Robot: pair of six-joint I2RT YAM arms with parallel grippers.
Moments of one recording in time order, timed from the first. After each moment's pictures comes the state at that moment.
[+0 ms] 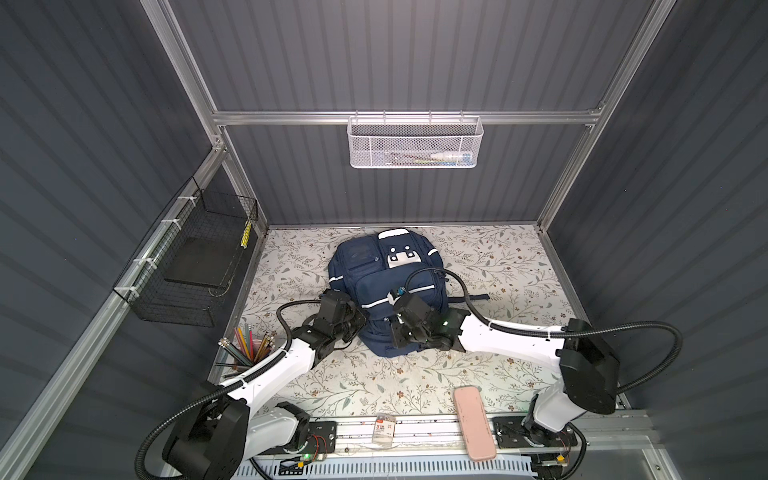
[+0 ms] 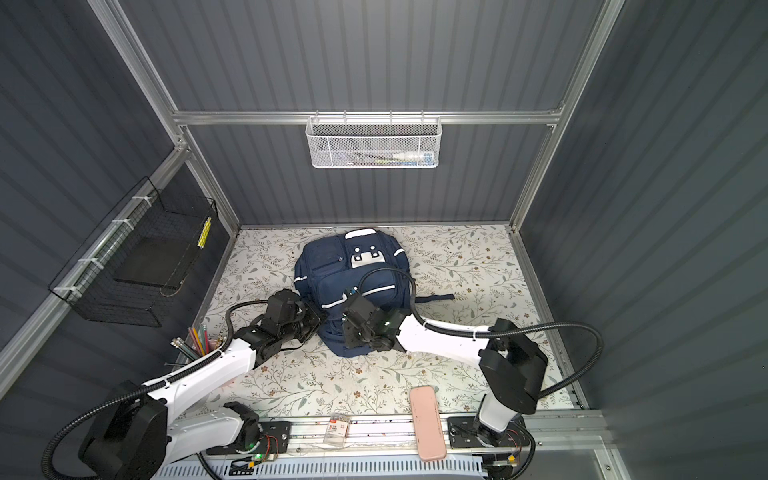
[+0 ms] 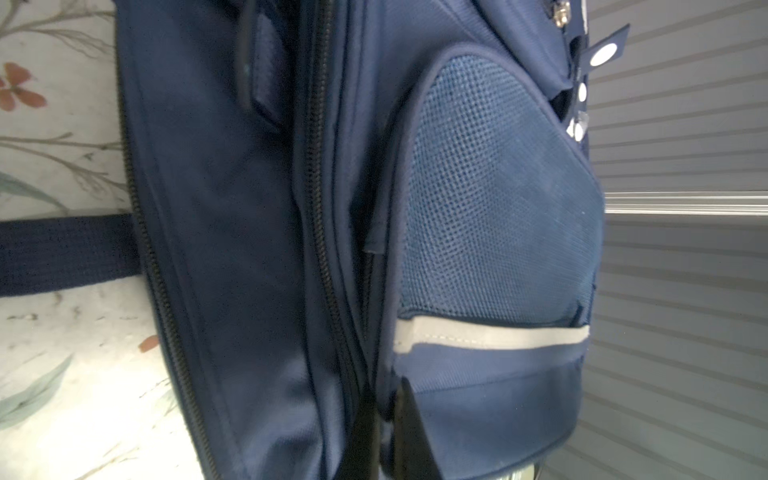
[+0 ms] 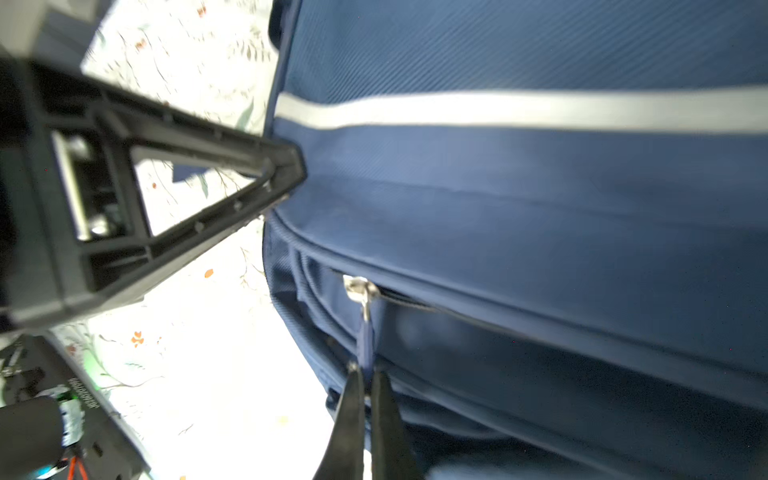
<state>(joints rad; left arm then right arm) -0.50 1.18 0.57 -0.07 0.12 -1.16 1.01 1.60 1.09 -0.35 0.10 0.55</state>
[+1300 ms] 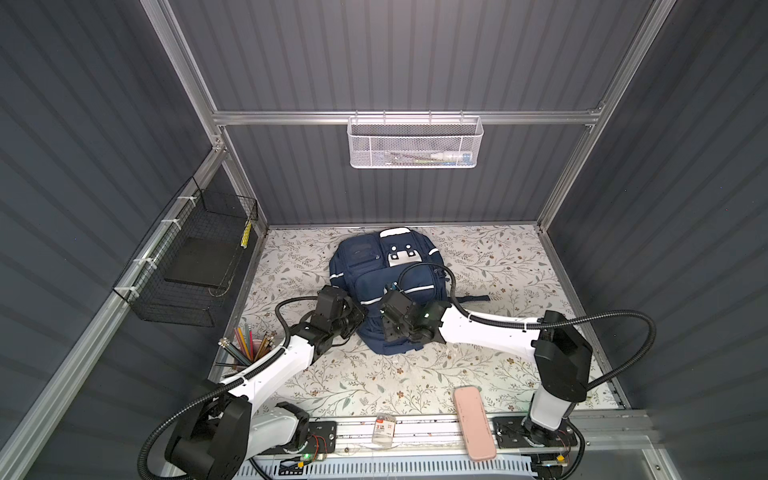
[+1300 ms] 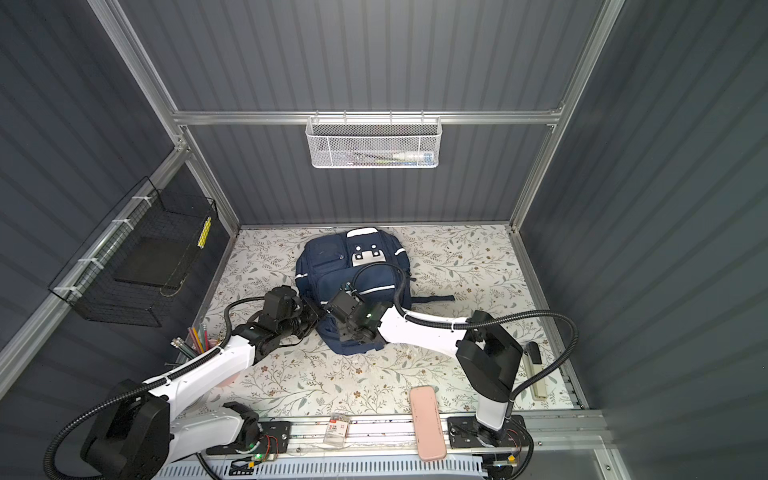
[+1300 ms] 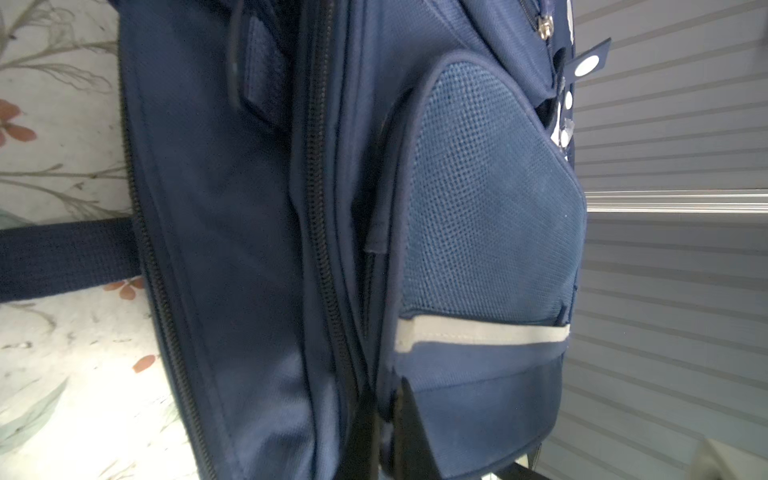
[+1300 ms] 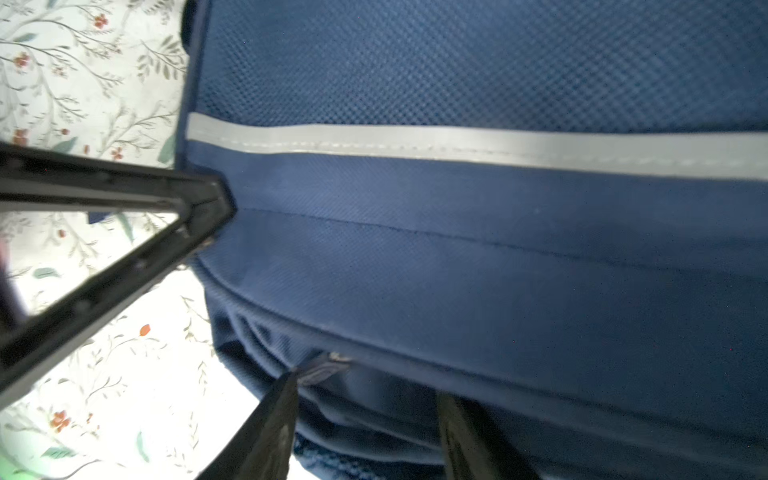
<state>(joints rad) -0.48 1.20 0.59 -0.06 0.18 -1.14 1.05 1.79 1.30 -0.51 0.27 0.64</state>
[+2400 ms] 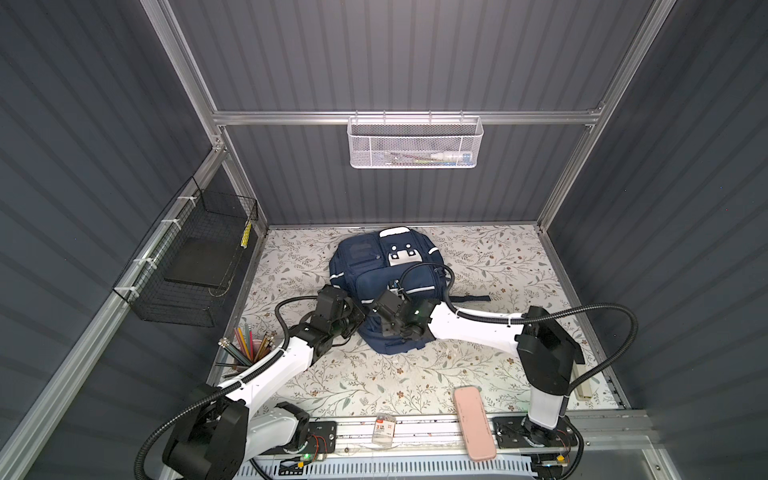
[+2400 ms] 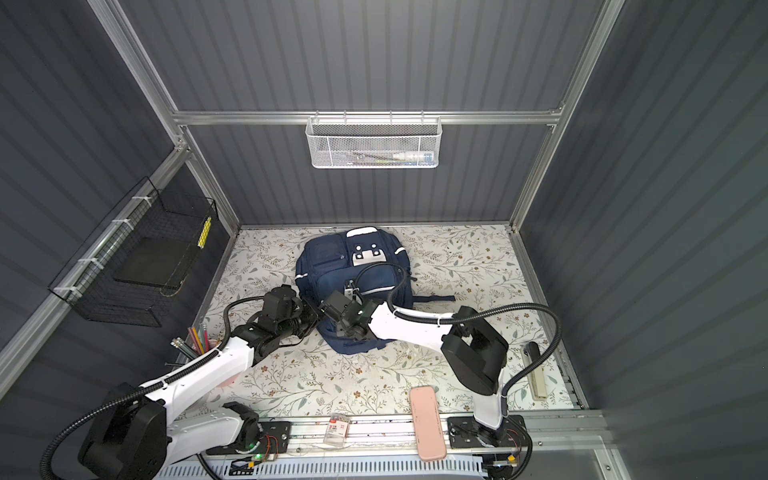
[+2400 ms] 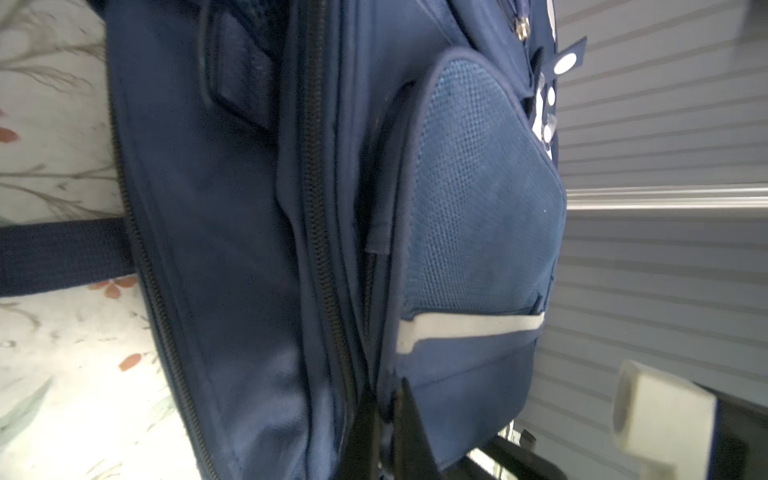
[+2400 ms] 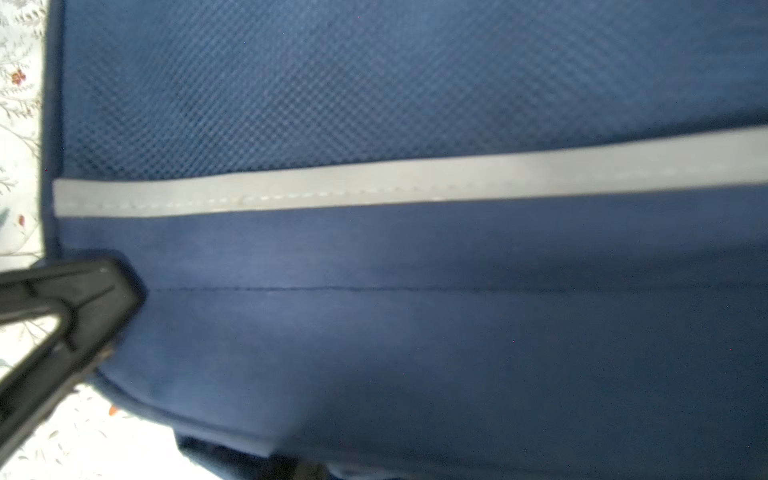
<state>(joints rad) -0.49 1.17 0.59 -0.05 0.18 -1.14 1.04 1.85 1.35 -0.55 0.35 0.77</state>
